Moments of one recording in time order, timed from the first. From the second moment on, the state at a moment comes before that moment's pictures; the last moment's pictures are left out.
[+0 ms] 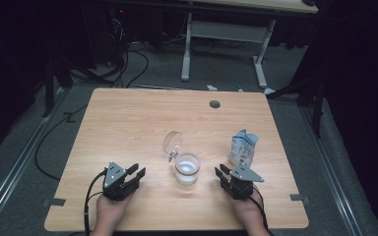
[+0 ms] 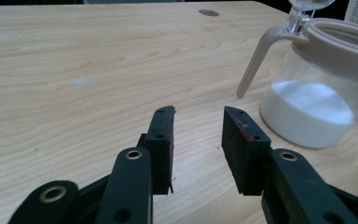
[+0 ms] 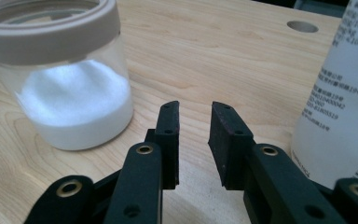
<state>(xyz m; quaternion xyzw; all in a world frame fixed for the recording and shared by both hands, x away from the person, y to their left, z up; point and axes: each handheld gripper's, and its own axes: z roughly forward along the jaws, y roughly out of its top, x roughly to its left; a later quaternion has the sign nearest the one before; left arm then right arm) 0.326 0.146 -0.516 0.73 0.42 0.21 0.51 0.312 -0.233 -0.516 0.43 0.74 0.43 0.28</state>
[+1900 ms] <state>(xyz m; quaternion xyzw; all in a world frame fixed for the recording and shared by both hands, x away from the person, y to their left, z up) 0.369 0.085 -0.468 0.71 0.40 0.19 0.54 0.308 -0.191 -0.513 0.37 0.78 0.44 0.26</state>
